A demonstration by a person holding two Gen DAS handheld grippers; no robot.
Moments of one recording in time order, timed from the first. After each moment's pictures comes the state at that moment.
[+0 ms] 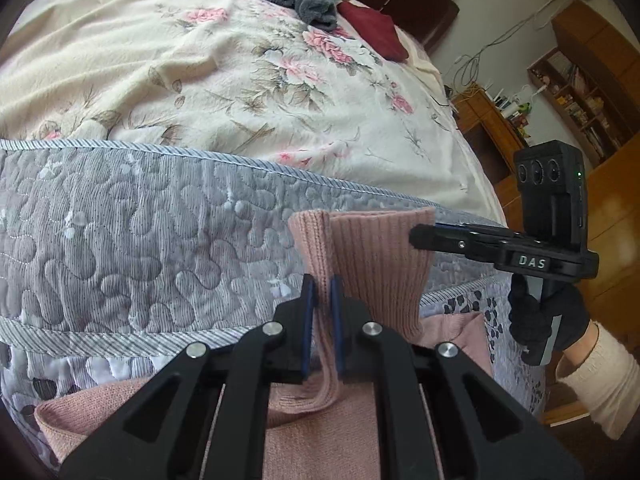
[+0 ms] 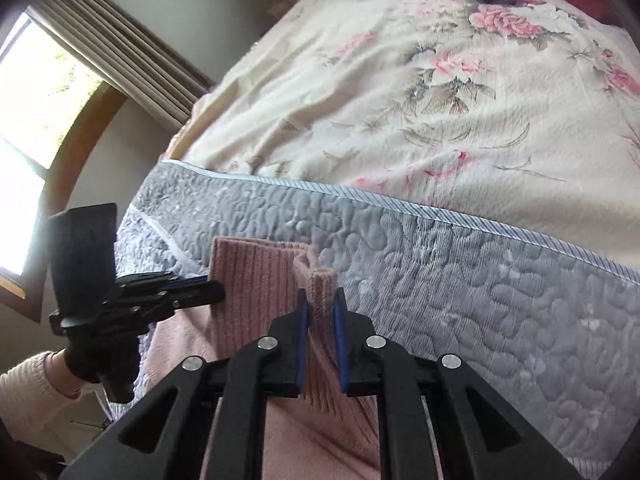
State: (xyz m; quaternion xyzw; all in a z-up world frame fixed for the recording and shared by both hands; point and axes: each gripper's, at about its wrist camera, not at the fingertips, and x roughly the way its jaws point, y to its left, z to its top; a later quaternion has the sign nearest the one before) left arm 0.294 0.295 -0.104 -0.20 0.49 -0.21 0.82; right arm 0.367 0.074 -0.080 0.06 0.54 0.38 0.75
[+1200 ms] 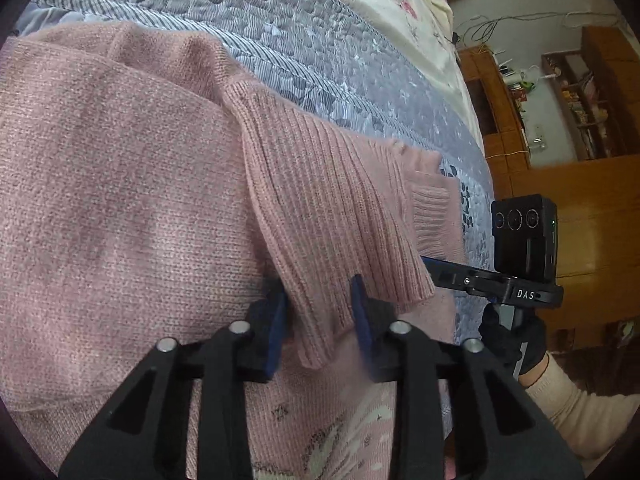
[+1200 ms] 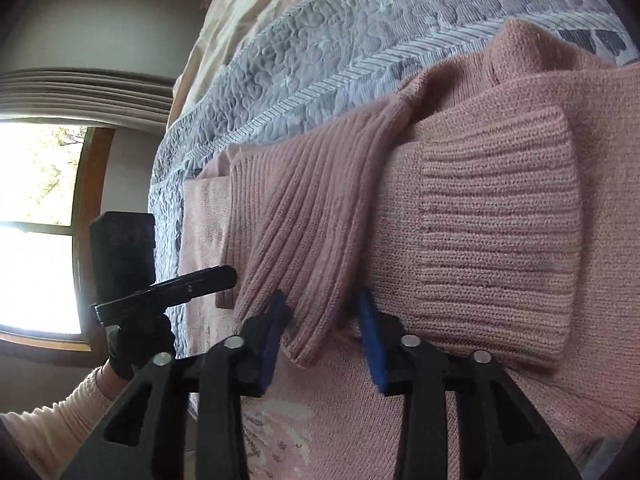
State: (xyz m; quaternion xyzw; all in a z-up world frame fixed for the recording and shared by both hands) left arm 0.159 0.266 -0.180 -0.29 0.62 -0.24 0.69; right arm 0.192 0.004 -0.166 0.23 0.66 0.32 0.64
